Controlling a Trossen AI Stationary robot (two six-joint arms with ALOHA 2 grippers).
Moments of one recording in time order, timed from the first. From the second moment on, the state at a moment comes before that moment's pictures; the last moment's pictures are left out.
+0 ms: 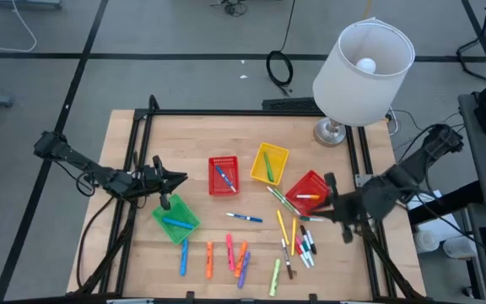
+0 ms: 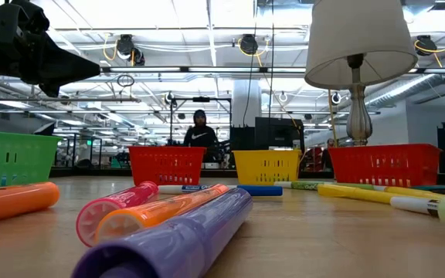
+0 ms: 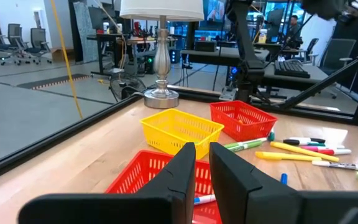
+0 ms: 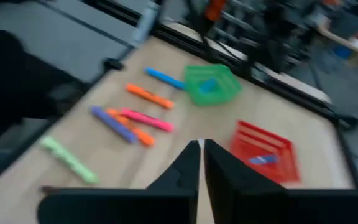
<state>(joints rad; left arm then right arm) -0.46 0.43 0.02 0.41 -0.74 -0.08 0.68 0.94 0.96 -0.49 0.43 -0.09</state>
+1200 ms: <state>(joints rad) -0.46 0.43 0.02 0.40 -0.73 -0.07 0.54 0.44 0.06 0.50 0.18 -0.23</state>
